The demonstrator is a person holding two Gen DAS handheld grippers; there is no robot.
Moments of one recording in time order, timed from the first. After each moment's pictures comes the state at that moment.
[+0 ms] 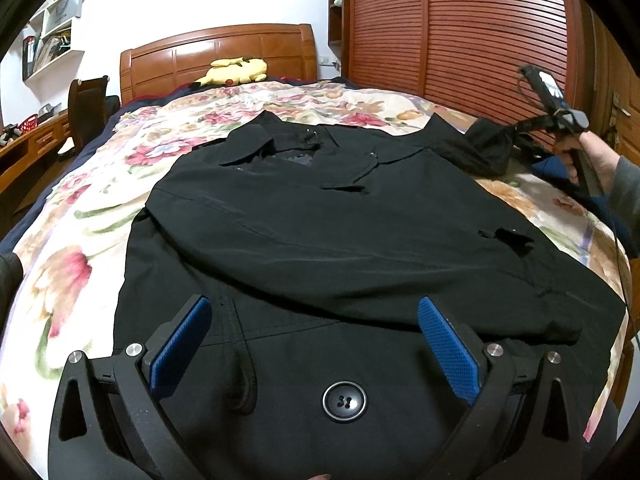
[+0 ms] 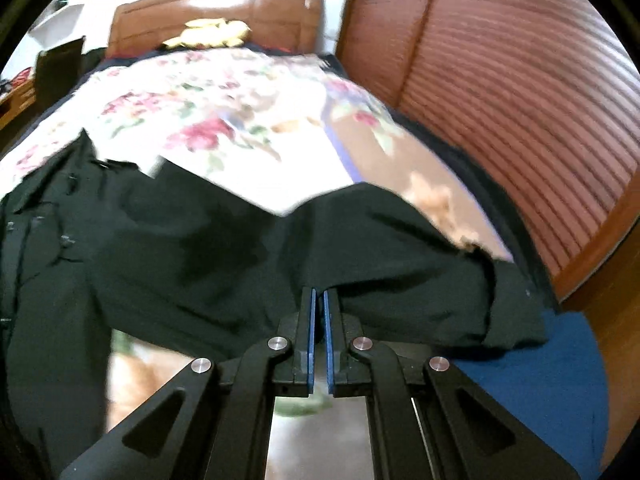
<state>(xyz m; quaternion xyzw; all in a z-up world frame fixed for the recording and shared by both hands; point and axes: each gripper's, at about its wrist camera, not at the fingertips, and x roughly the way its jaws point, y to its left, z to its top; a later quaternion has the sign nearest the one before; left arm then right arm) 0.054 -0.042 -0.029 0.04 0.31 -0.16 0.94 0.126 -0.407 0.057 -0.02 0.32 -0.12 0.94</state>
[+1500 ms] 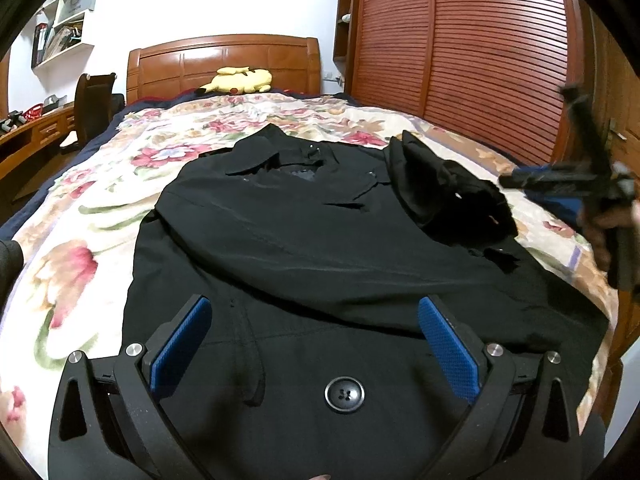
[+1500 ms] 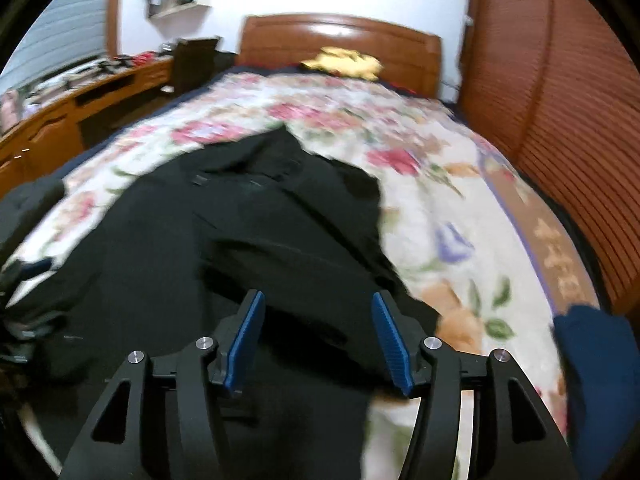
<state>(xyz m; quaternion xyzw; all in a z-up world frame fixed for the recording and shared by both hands) 0.041 -0.028 -0.016 0.01 0.29 -0.17 0.94 -0.002 -0.290 0.025 -0.05 0.30 0.02 0.95</state>
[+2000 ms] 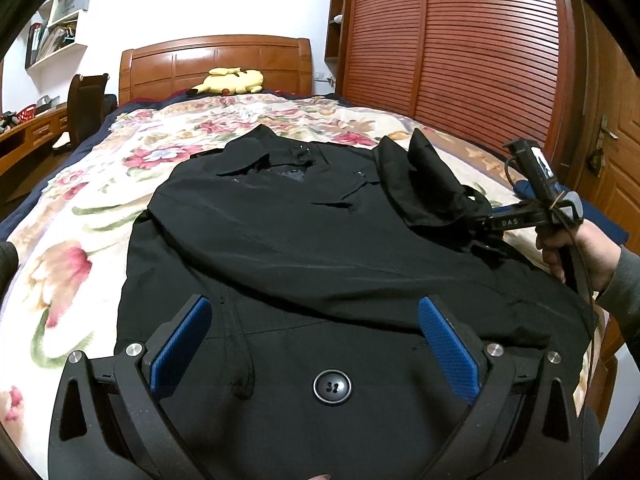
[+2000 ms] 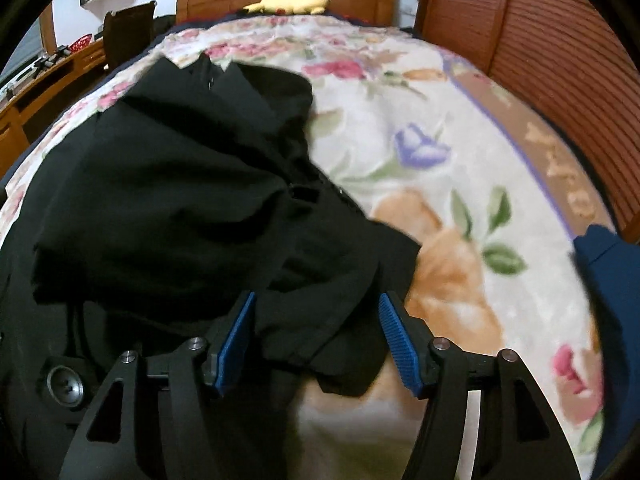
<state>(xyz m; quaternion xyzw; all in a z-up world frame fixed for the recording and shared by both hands) 0.038 -0.029 -0.015 0.01 0.29 -0.18 0.94 0.074 -0.315 -0.028 0.00 0.38 -0.02 0.92</state>
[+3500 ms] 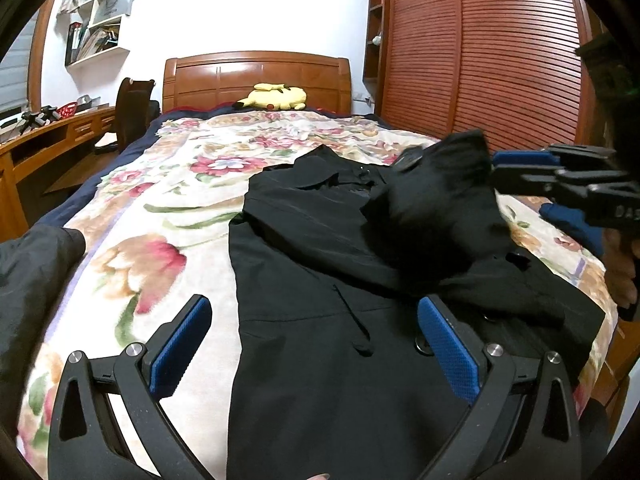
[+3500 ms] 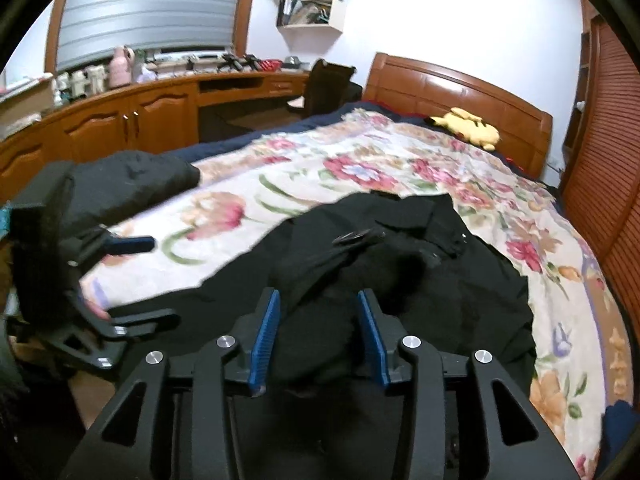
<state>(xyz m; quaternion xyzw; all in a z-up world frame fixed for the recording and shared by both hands) 0.007 0.063 0.000 -0.01 0.27 -0.12 0.96 -0.040 -0.120 0.077 -0.14 0.20 0.22 0.94</state>
